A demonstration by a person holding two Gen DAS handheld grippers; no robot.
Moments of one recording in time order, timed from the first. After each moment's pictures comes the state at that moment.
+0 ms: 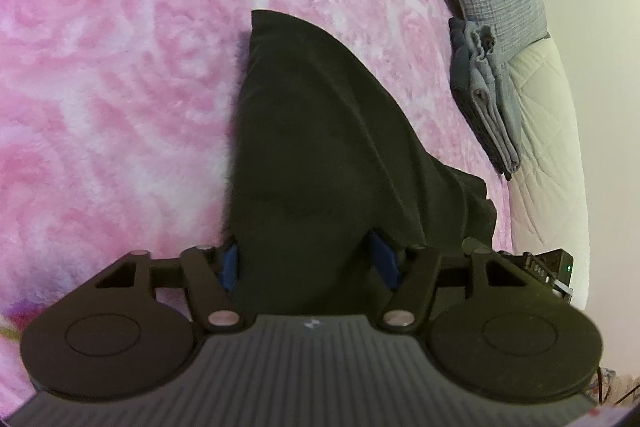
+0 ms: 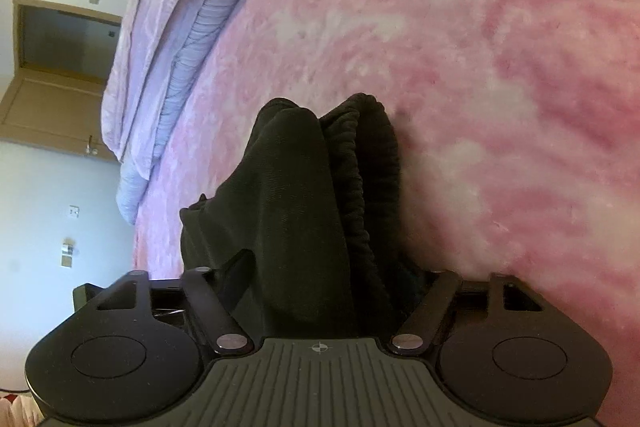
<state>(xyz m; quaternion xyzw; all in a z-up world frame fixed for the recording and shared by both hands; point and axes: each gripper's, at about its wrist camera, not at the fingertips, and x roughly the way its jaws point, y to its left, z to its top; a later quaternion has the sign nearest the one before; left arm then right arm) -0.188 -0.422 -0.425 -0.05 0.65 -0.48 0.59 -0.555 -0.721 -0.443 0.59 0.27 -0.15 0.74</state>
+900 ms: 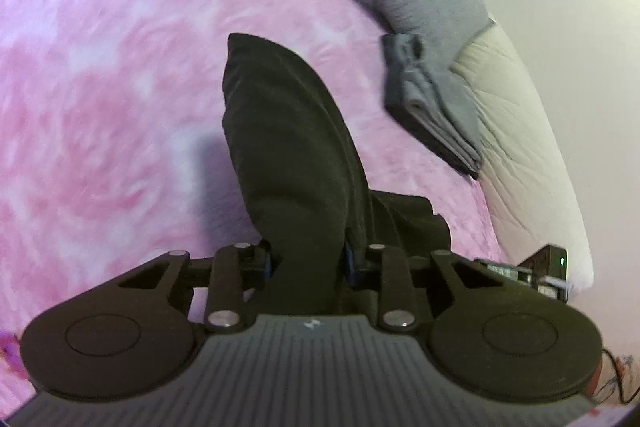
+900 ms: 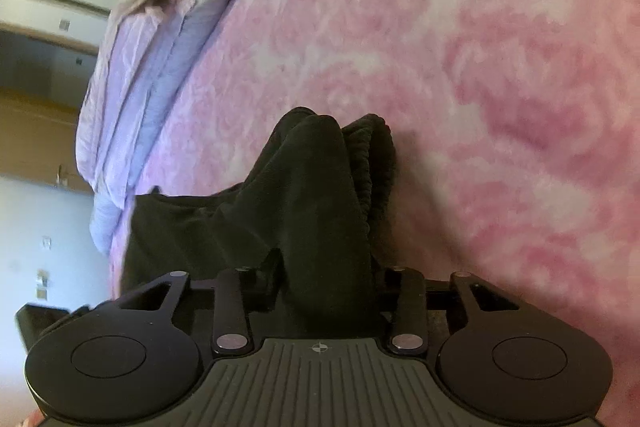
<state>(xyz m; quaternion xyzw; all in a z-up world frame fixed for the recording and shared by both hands) -0.232 -0.453 -0.336 -0.02 0.55 -0.55 0.63 -0.577 -0.718 -0.394 0.59 0.26 -0.24 0.72</state>
